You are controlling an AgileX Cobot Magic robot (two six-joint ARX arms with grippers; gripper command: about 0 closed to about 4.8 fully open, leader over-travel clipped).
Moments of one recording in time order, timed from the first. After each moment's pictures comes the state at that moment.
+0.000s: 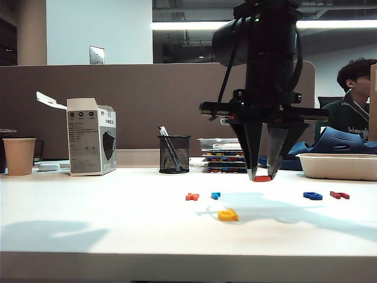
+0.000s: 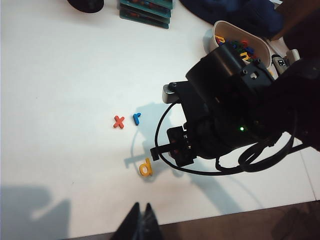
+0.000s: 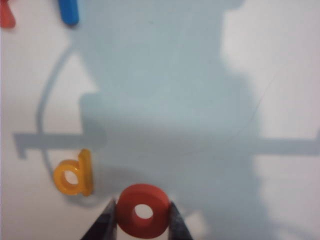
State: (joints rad) left arm -1.15 1.16 1.48 -1.04 -0.53 -0.89; right arm 0.57 1.86 1.46 -1.04 0.00 0.40
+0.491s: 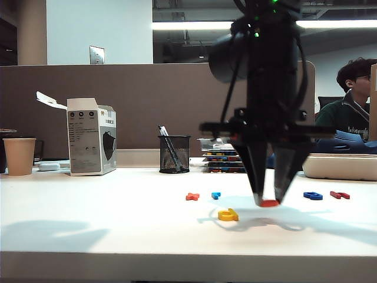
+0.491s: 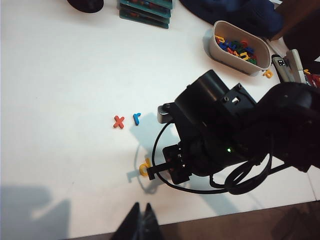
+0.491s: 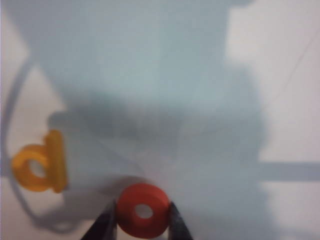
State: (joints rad) left arm -1.15 1.16 1.48 -1.04 -0.53 -0.89; right arm 0.60 1.86 1.35 -0.99 0.00 0.42
